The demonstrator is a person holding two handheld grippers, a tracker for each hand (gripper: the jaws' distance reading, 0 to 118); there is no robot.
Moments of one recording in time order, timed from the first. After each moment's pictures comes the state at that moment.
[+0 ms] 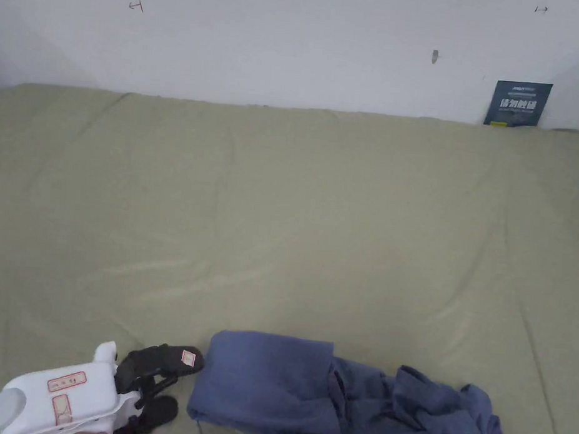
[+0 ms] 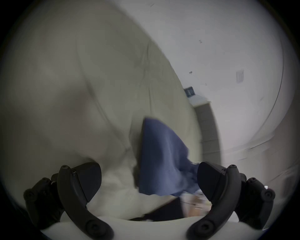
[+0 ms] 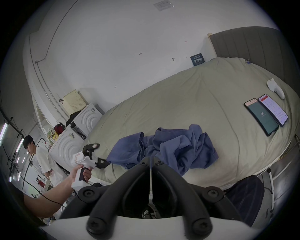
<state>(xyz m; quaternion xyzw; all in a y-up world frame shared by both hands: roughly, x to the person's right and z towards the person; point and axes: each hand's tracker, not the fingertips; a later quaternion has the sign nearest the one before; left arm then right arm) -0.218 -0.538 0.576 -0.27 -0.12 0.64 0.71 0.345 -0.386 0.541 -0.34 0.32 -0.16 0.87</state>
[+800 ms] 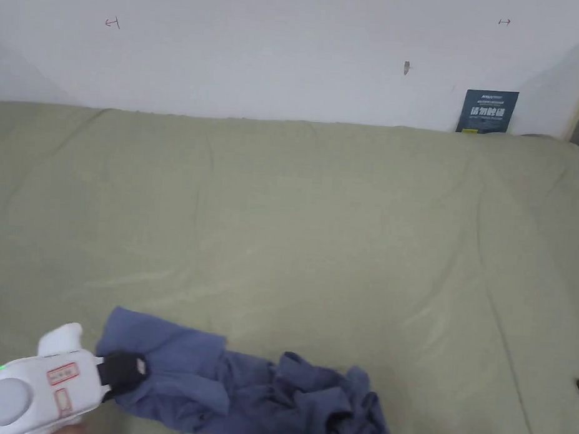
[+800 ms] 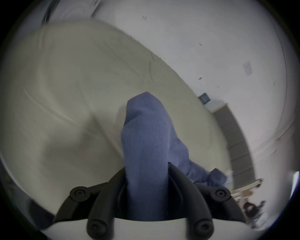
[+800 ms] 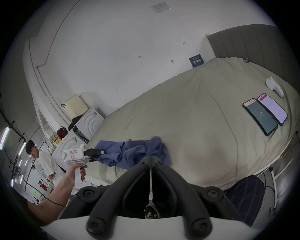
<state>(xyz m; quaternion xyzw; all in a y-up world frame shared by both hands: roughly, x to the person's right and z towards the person) -0.200 -0.434 0.591 -0.33 0.17 0.31 0.87 0.359 -0.378 0.541 -0.33 0.33 -0.18 0.87</state>
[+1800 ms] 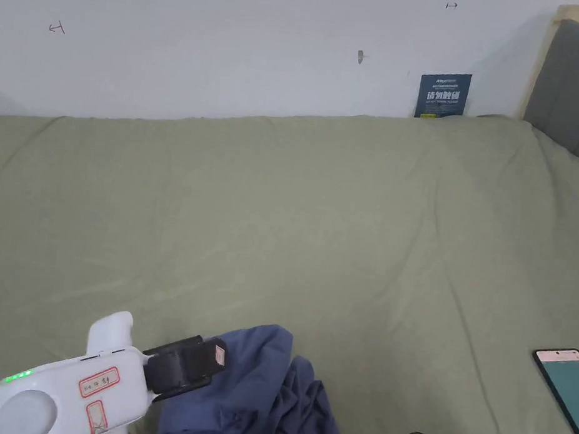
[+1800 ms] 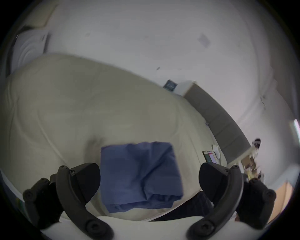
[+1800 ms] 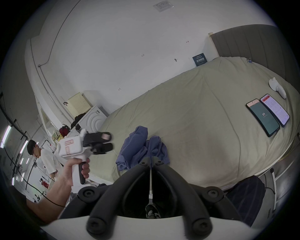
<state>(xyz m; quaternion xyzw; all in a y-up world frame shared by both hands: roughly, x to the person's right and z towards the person) -0.086 -0.408 0.539 -0.33 -0.02 0.35 0.88 0.357 -0.376 0.541 -0.34 0.34 -0.18 0.86</state>
